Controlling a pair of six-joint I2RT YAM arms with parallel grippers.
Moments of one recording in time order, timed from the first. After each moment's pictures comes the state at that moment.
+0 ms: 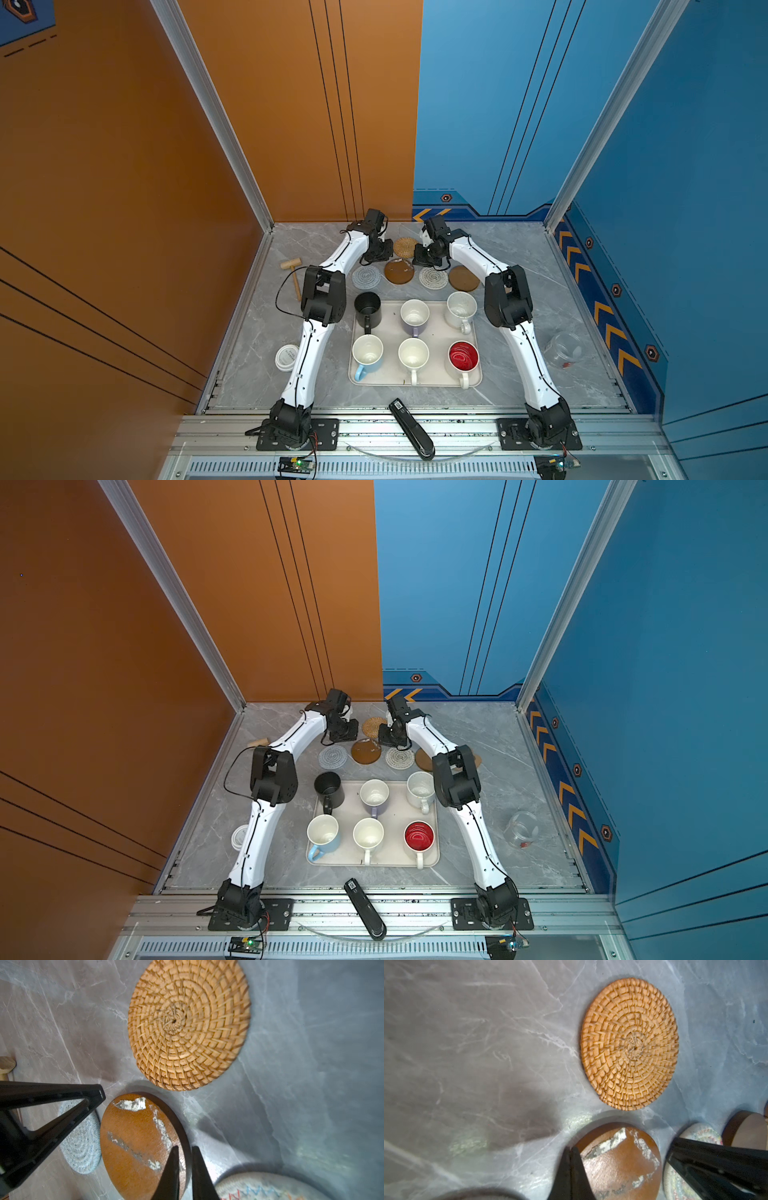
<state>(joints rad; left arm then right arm) -0.31 2.58 2.37 -0.89 0.22 -0.36 0.41 2.54 2.24 -0.74 -0.29 0.45</state>
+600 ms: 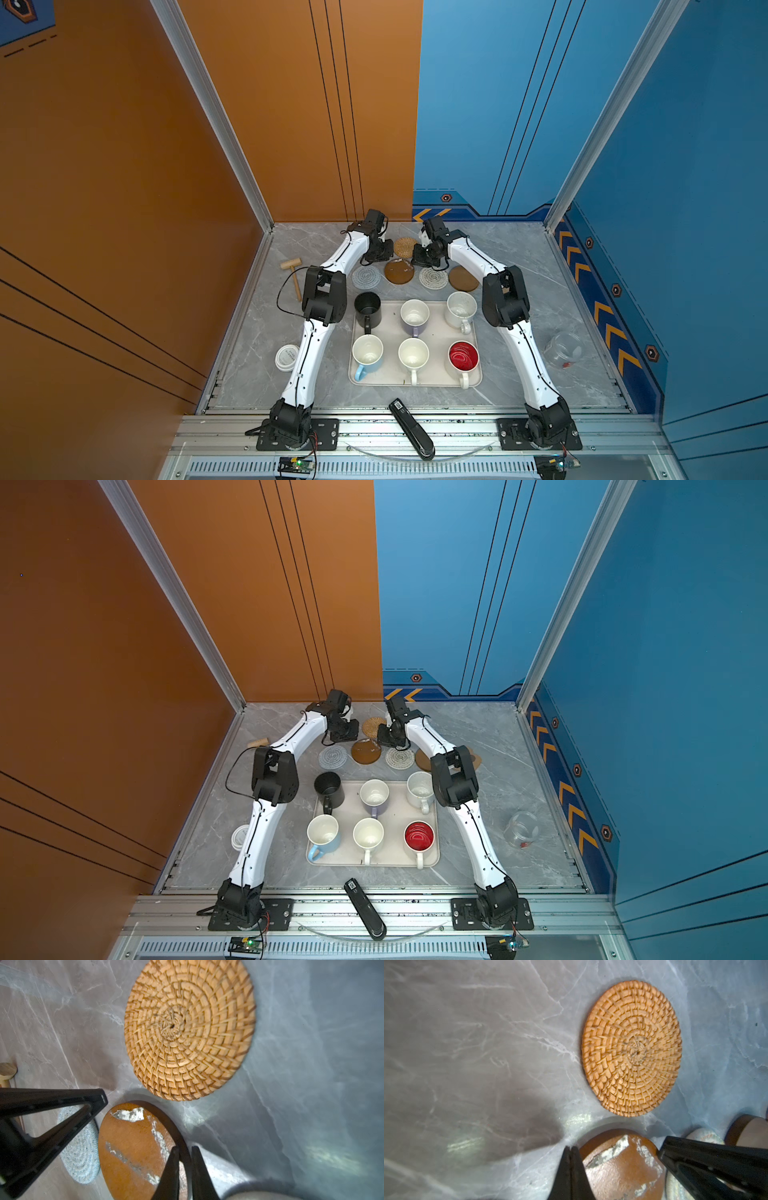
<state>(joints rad) -0.31 2.61 2.39 -0.89 0.22 -0.36 0.41 2.58 2.28 -0.73 -0.30 0.48</state>
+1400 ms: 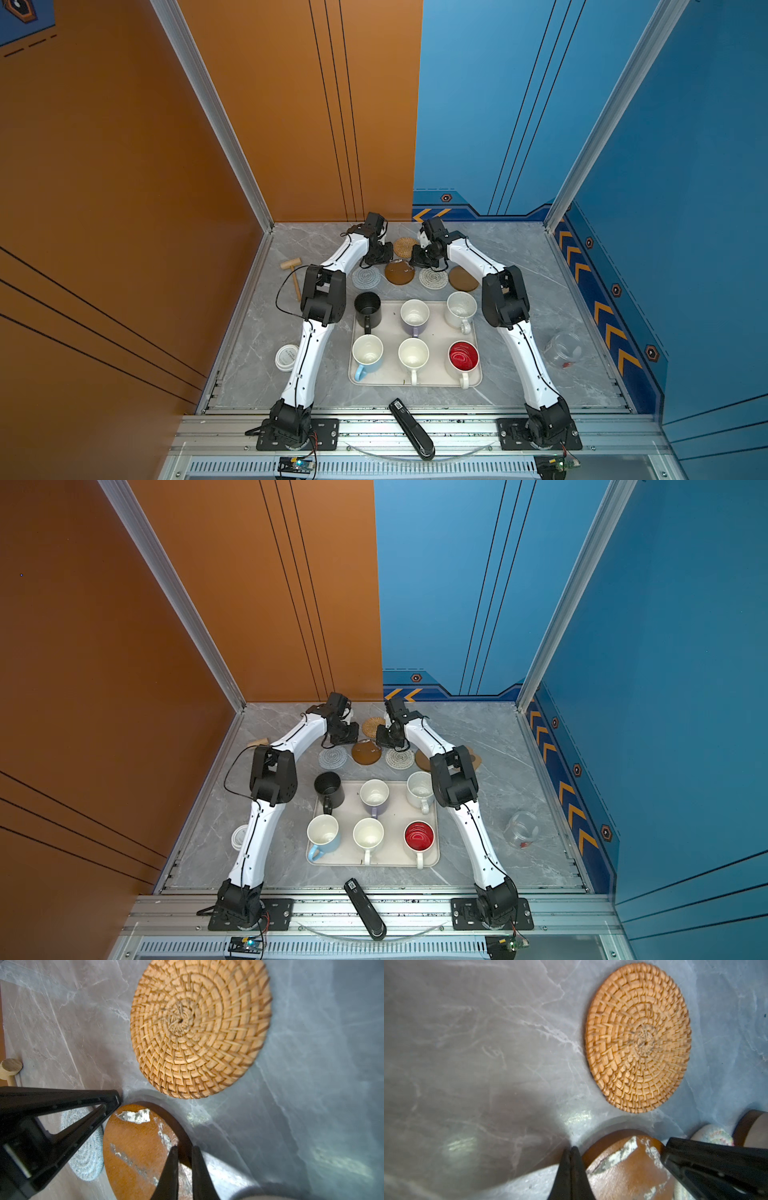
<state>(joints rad) -0.31 2.57 2.28 -0.83 0.24 -0.36 0.42 2.57 2.25 -0.71 -0.32 0.48</state>
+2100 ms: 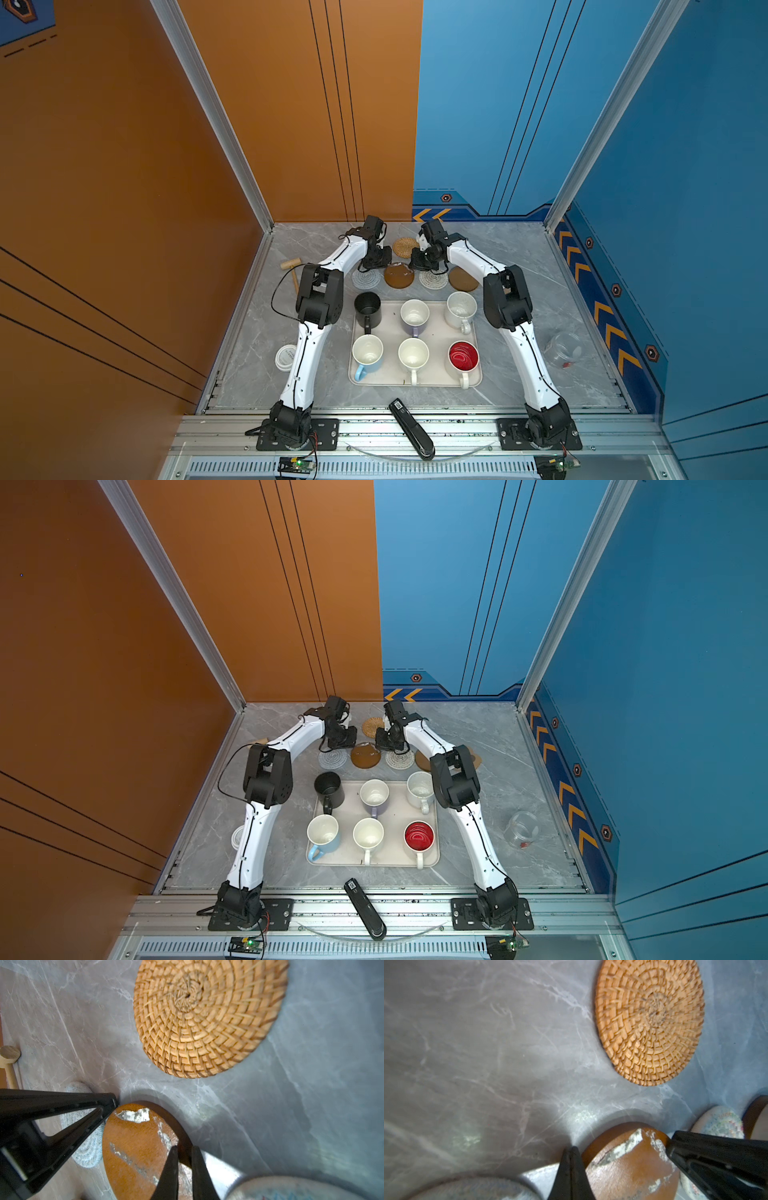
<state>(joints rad) -0.31 2.48 2.14 -0.79 0.22 -0.36 0.43 2.52 2.17 -0.69 -0.32 0.47</state>
